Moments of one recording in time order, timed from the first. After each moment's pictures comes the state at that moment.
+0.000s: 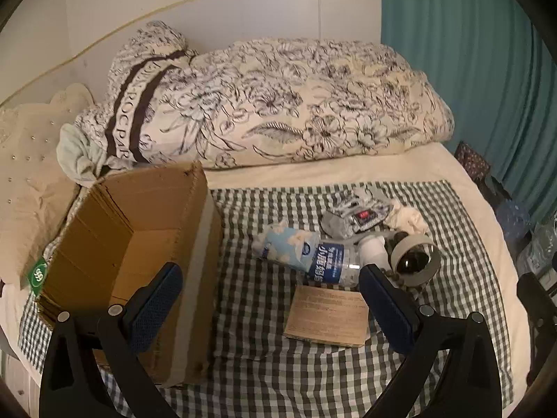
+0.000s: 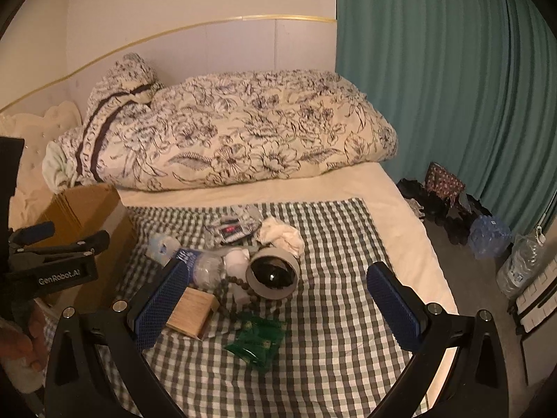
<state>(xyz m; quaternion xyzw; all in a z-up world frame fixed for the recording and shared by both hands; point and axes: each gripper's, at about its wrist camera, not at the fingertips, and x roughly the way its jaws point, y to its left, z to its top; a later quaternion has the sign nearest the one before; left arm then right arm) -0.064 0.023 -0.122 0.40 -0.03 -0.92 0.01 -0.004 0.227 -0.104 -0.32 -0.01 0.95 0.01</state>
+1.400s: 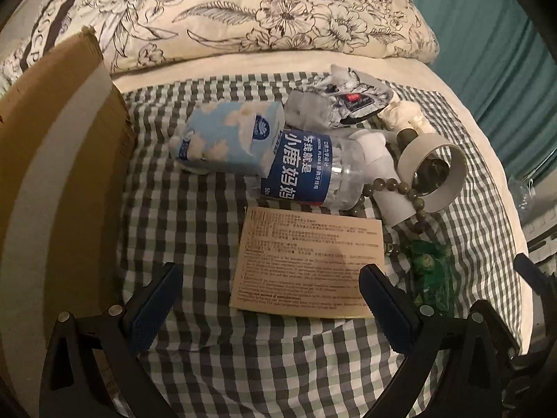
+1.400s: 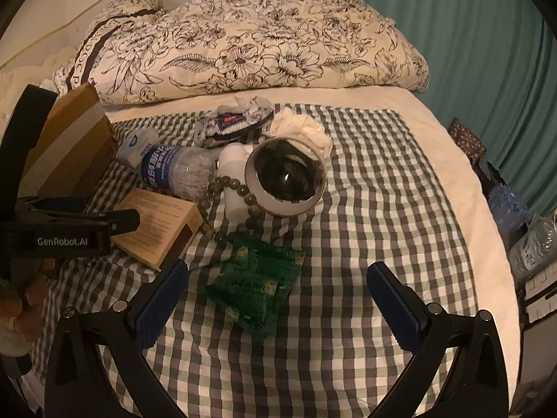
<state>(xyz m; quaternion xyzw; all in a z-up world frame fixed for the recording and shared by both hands) -0.113 0.034 -0.259 0.54 0.00 -0.84 -0.09 -0.029 0.222 -0.232 -0.43 -0.02 0.90 -0.02</state>
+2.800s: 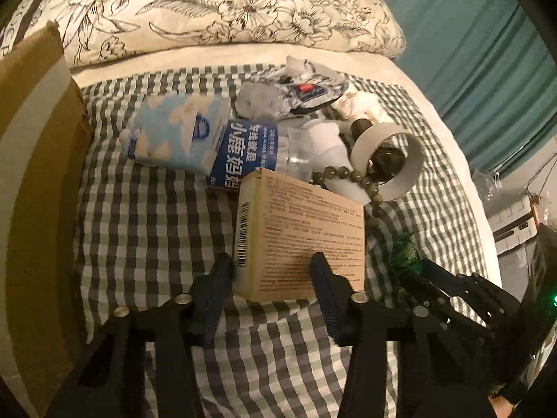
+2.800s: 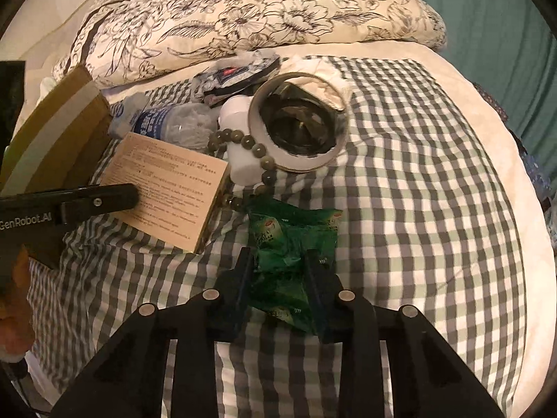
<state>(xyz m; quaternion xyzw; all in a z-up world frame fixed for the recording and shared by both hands) -0.092 0.040 -0.243 0.54 0.03 -0.82 -0.17 -0.040 0.233 -0.269 -0.49 0.03 0.87 -0.05</state>
